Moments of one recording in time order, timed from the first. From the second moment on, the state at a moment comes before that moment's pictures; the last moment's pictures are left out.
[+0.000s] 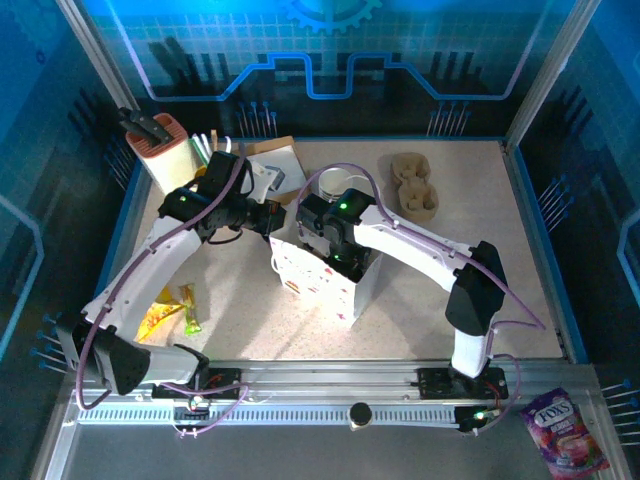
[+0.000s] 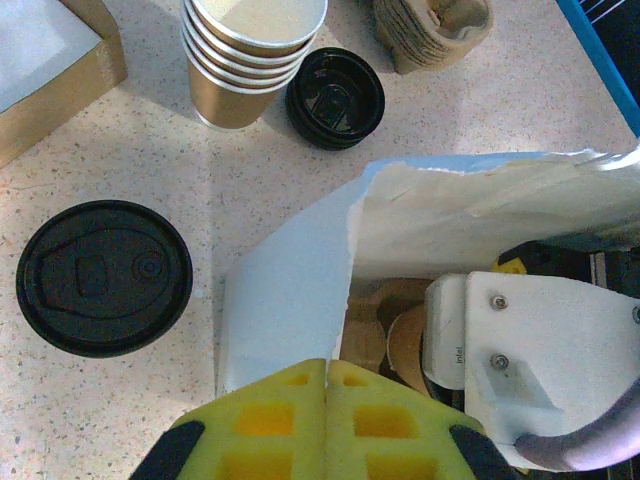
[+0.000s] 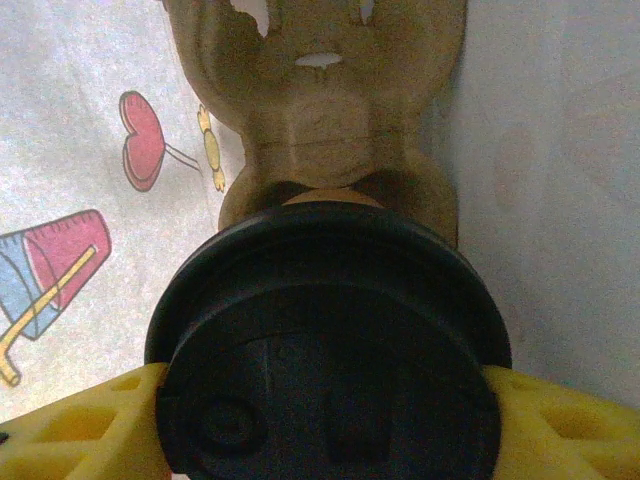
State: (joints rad) left arm -0.37 1.34 1.36 -0.89 0.37 -0.14; right arm 0.89 1.84 1.72 -1.42 0.02 0.02
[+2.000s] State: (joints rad) left arm -0.37 1.34 1.36 -0.88 0.37 -0.14; right arm 0.87 1.86 1.66 -1.37 0.01 0.01
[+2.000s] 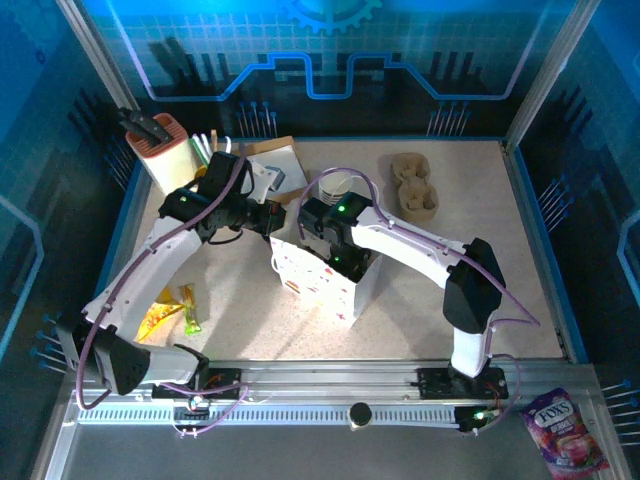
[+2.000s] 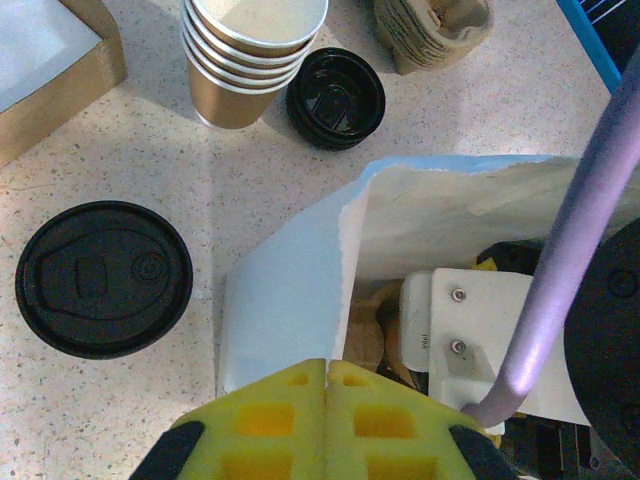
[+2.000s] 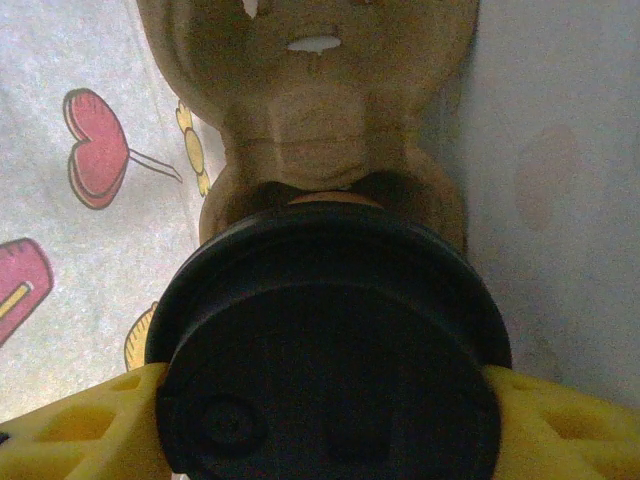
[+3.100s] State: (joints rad) left arm -0.37 1.34 1.36 -0.88 0.37 -0.14; right arm 0.87 1.87 1.65 -1.37 0.00 0.00
